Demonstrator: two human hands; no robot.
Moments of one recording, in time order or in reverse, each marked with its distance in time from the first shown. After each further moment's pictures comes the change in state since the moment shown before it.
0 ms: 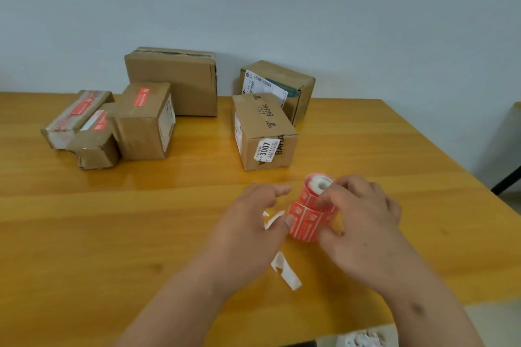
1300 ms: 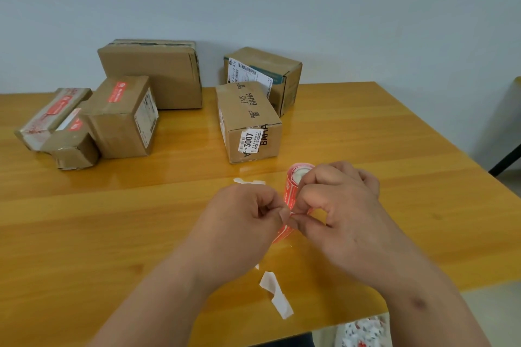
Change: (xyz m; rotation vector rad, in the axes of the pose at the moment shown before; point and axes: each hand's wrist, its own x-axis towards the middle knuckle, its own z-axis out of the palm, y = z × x) left_hand 0.003 0.032 -0.001 0.096 -0.093 -0.016; right_hand 0.004 0.010 -0.003 0.207 0.082 -0.303
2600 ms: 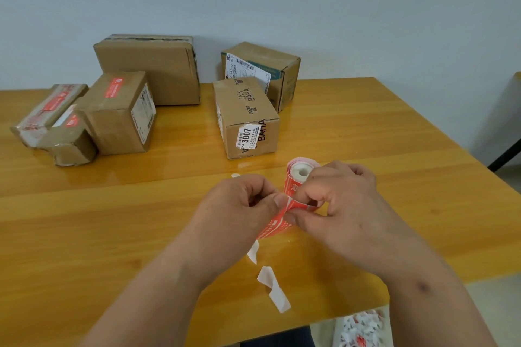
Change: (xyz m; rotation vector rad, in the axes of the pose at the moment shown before) left_hand -0.002 0.001 -0.001 -0.247 -0.010 -0.121; right_hand 0.004 0.001 -0.007 0.063 -0.070 0.040
